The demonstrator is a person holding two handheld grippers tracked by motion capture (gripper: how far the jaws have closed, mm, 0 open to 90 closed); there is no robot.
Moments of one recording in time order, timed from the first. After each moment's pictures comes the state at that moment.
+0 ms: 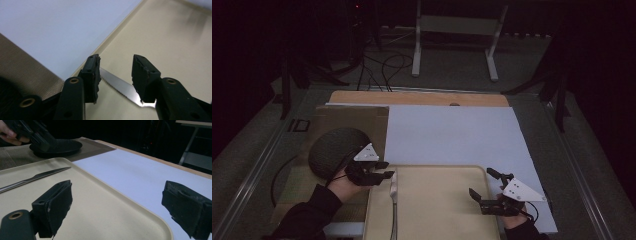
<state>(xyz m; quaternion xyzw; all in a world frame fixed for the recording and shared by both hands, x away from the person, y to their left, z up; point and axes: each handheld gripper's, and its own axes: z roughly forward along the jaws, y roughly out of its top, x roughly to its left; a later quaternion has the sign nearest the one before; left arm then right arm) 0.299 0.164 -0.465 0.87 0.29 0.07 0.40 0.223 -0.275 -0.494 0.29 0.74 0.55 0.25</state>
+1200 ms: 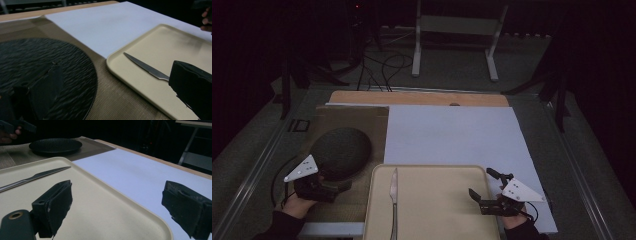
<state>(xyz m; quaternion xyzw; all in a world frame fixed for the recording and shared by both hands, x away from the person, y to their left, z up) 0.258 0.288 -0.490 0.77 0.34 0.12 0.53 0.222 -0.273 -0.493 0.29 0.74 0.55 0.25</state>
